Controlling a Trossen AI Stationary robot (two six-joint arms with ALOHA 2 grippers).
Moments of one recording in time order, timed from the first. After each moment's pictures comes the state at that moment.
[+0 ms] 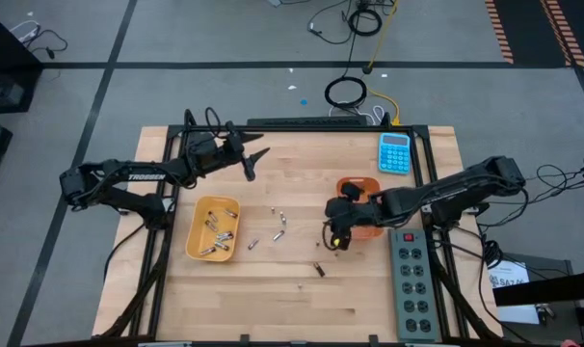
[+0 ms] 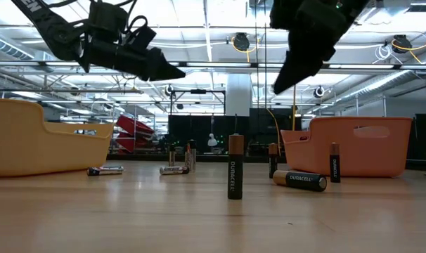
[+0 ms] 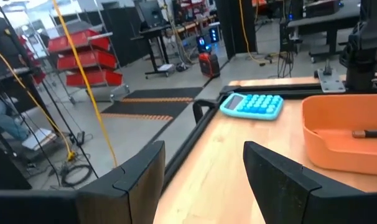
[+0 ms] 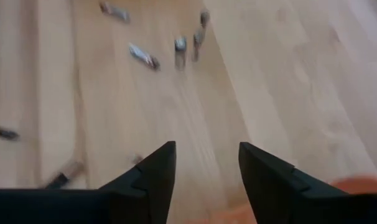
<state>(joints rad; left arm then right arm) 0.48 1.26 0.50 0.69 0.06 0.25 0.21 1.45 0.99 -0.48 0.31 0.35</state>
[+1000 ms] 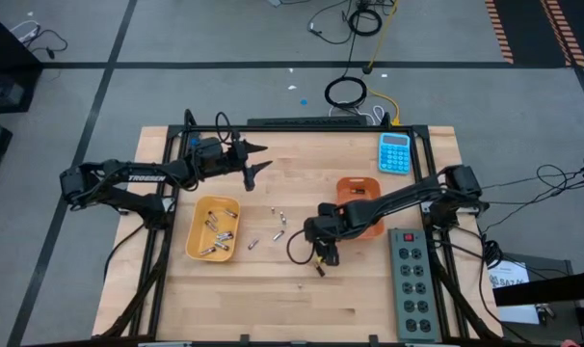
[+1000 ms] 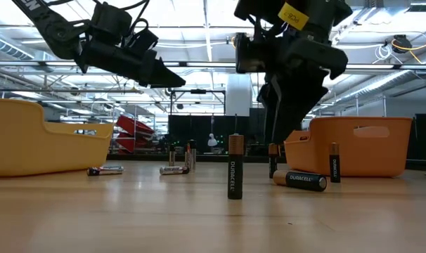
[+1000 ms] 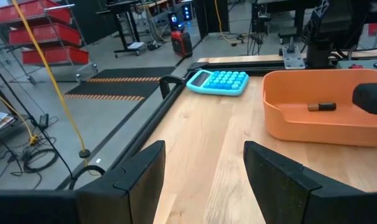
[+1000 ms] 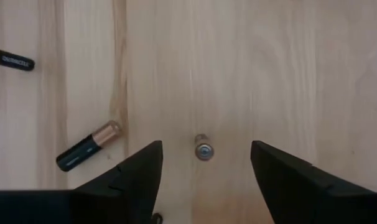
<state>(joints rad) 0.44 1.26 0.50 0.57 0.12 0.21 0.19 1.81 1.19 -0.57 0.02 0.22</state>
